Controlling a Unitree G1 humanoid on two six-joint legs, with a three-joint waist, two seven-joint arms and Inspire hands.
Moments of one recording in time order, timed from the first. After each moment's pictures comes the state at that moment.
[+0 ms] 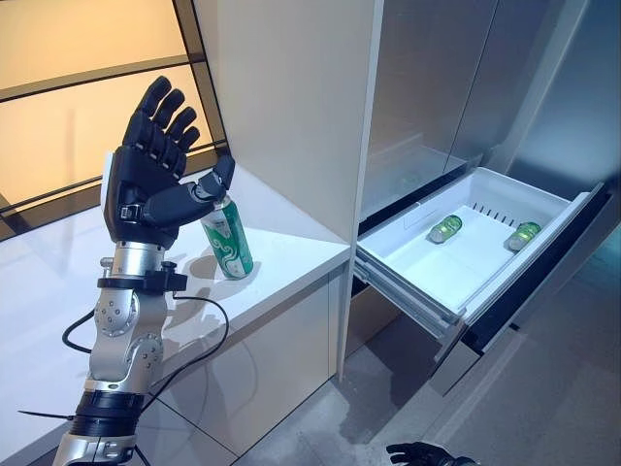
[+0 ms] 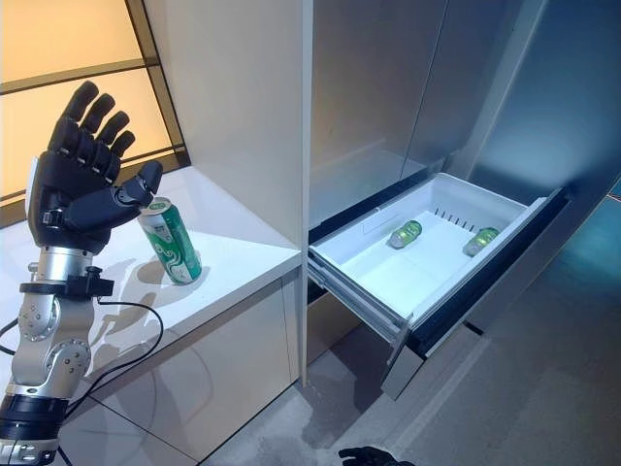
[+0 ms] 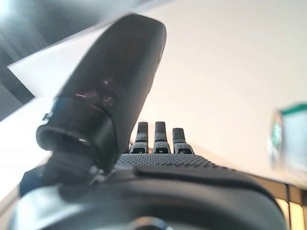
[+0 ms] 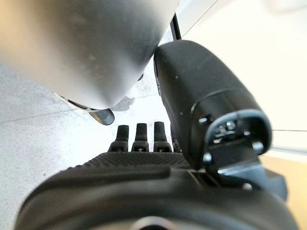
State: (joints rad) left arm -0.22 0.59 0.06 -0.04 -0.73 -0.30 -0.01; right arm -0.06 -0.27 0.32 1.25 -0.04 -0.07 0.30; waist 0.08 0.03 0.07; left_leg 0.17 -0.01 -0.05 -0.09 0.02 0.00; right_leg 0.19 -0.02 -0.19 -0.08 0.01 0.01
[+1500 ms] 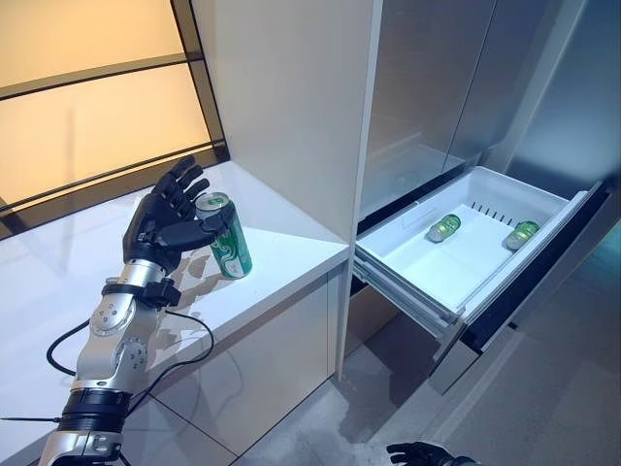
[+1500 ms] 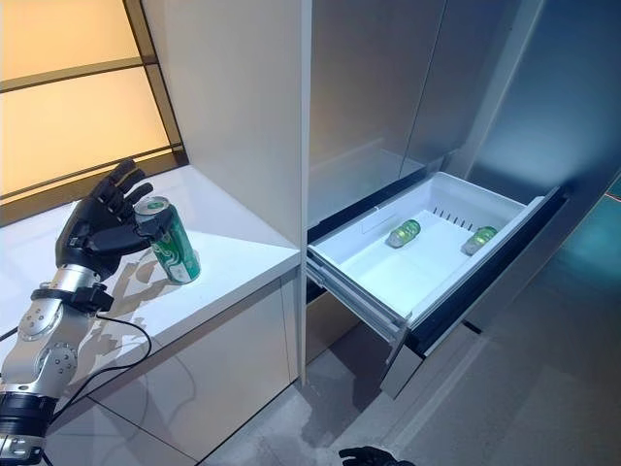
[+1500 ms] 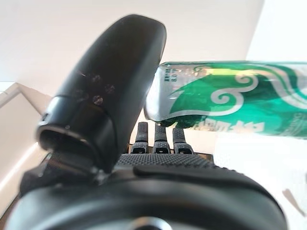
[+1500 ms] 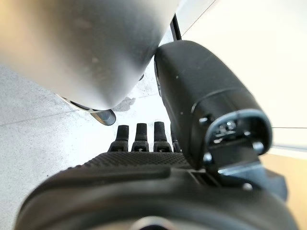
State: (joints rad) left arm -0.22 0.65 0.06 0.15 -0.75 -0.09 -0.11; right arm -0.05 -0.27 0.31 1.22 -0.04 -0.04 0.30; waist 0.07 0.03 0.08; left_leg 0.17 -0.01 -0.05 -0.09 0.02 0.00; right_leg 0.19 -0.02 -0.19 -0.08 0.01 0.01
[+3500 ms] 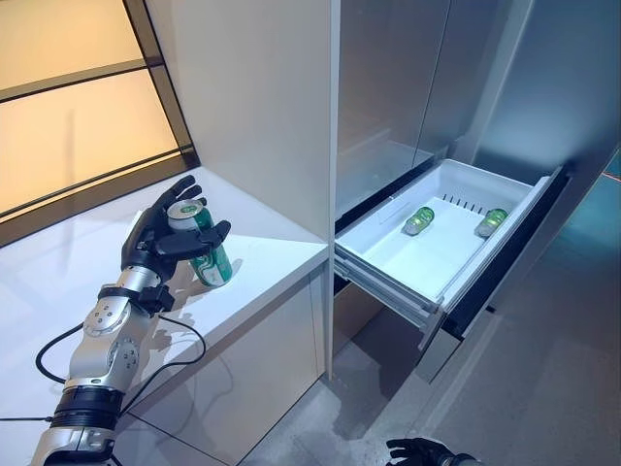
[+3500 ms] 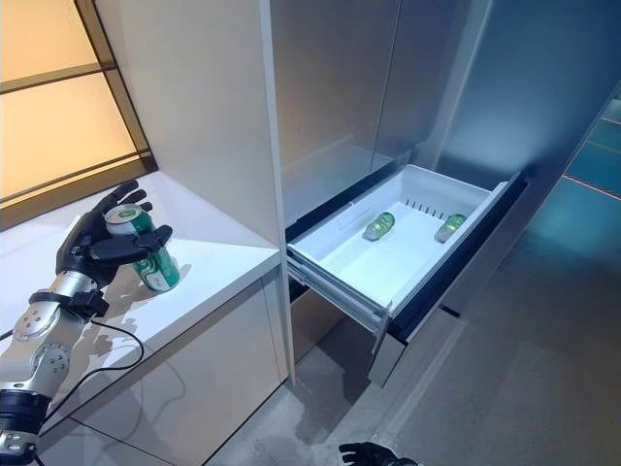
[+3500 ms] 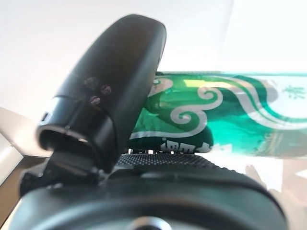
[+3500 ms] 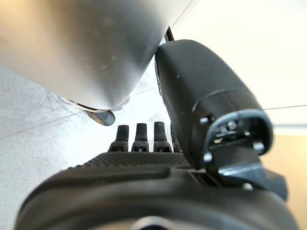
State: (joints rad) left arm -0.23 0.68 0.06 0.26 -0.73 -0.05 -0.14; right arm -0.05 -0.27 0.29 1.22 -0.04 -0.05 0.30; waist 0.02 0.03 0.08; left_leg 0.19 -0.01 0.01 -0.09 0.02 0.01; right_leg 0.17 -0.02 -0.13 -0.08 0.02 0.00
